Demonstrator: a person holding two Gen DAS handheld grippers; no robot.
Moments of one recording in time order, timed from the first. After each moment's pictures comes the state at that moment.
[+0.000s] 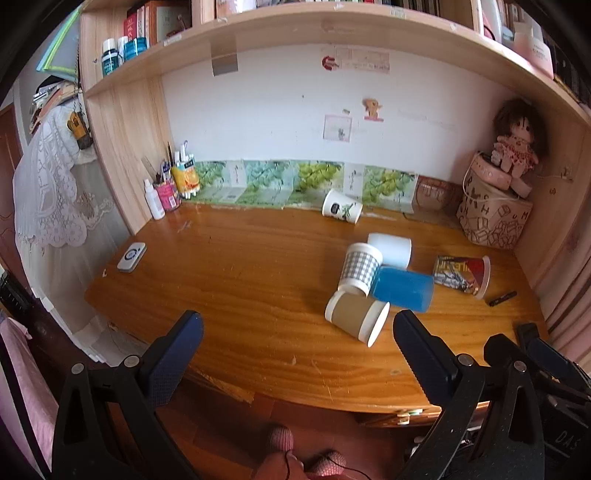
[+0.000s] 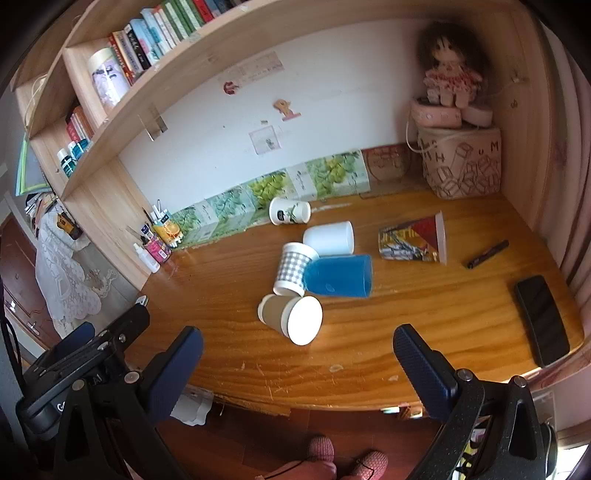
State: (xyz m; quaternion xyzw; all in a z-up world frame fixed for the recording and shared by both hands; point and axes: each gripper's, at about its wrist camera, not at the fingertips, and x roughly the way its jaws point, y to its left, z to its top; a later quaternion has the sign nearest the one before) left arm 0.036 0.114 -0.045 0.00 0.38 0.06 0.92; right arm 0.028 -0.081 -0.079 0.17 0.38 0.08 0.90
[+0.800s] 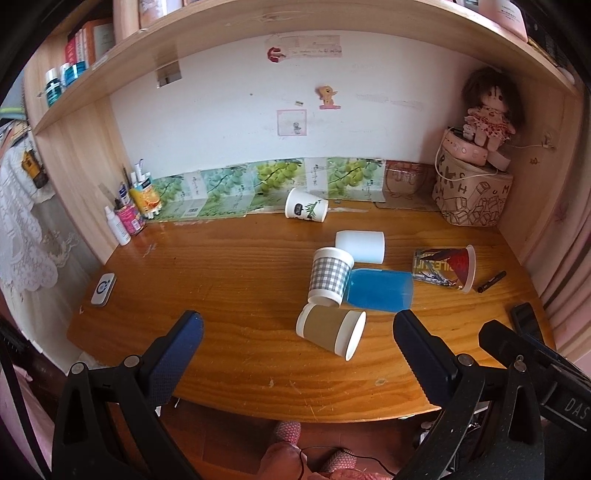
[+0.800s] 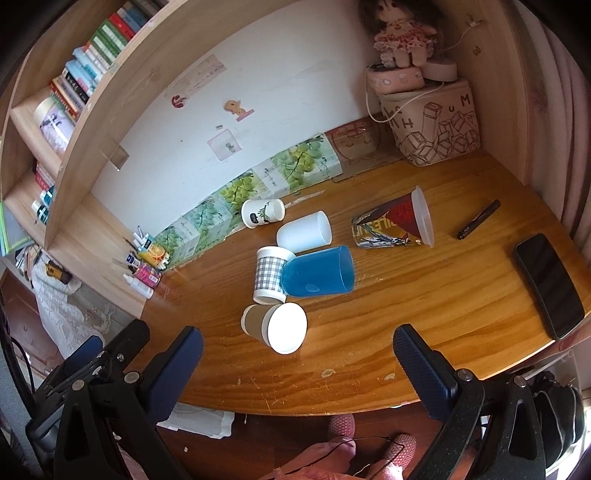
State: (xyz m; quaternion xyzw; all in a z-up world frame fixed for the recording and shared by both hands) left arm 0.083 0.082 -0.047 0.05 0.39 -0.01 0.92; right arm 0.059 -0.118 -0.096 0.25 0.40 0.05 0.88
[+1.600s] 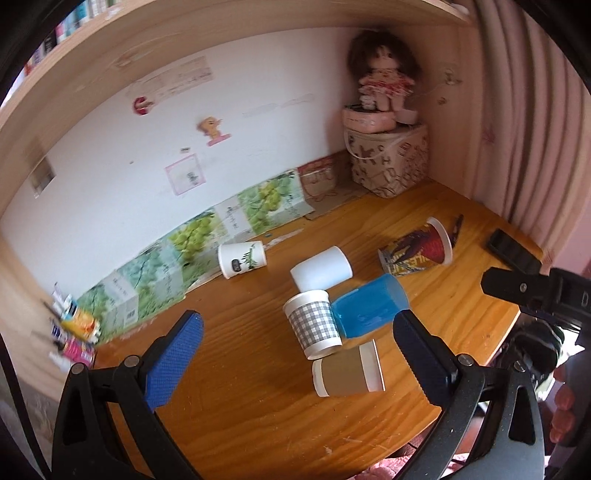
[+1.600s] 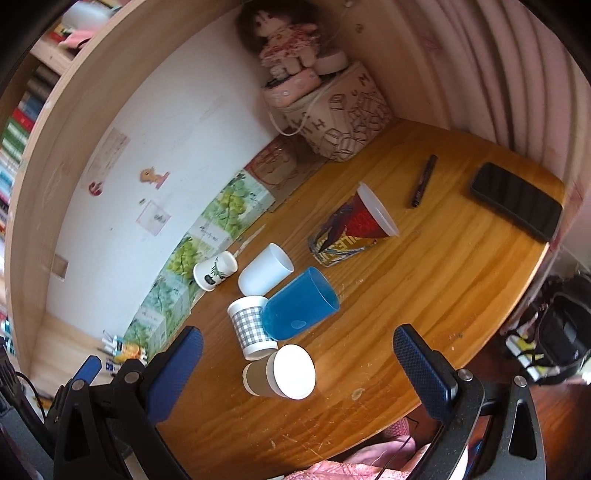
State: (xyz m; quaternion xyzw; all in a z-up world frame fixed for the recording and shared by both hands) left arm 0.159 0.087 -0.048 0.22 0.34 -0.24 0.88; right arm 0.071 -0.101 -0.114 0.41 0.35 -0.14 0.83
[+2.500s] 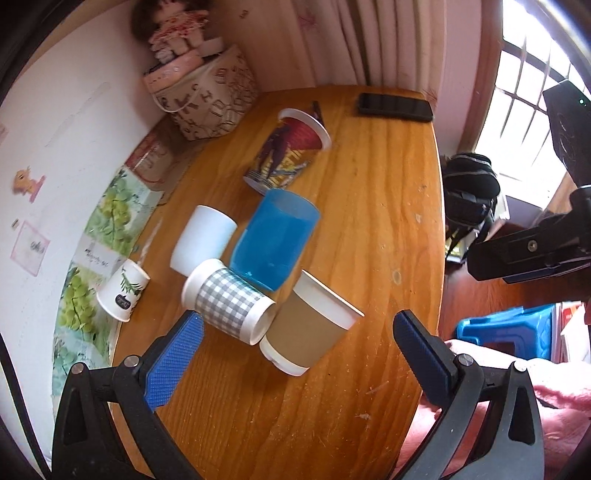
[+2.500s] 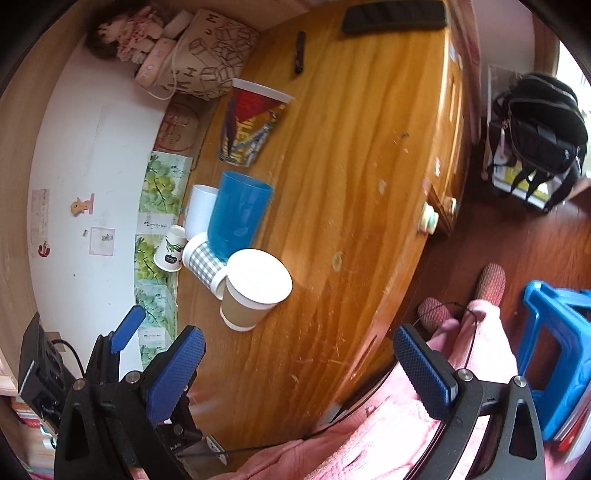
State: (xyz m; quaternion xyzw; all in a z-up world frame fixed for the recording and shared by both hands) left arm 0.165 0.060 -0.135 0.43 0.35 -0.49 0.67; right arm 0.016 -0.046 -0.200 0.60 0.39 -0.20 0.67
